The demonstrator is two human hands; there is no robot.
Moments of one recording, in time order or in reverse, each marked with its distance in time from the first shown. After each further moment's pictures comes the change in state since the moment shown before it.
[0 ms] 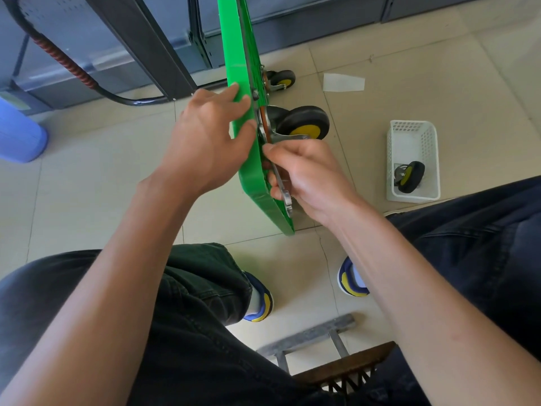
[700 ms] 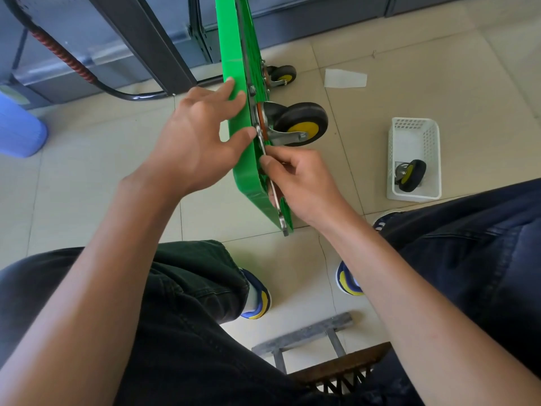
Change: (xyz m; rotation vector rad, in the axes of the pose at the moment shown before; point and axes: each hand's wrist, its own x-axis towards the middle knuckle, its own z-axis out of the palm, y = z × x) left_hand 0.000 -0.007 -0.002 -0.039 -0.115 -0.017; right_hand -0.002 0.023 -0.012 -0.435 0.001 -0.227
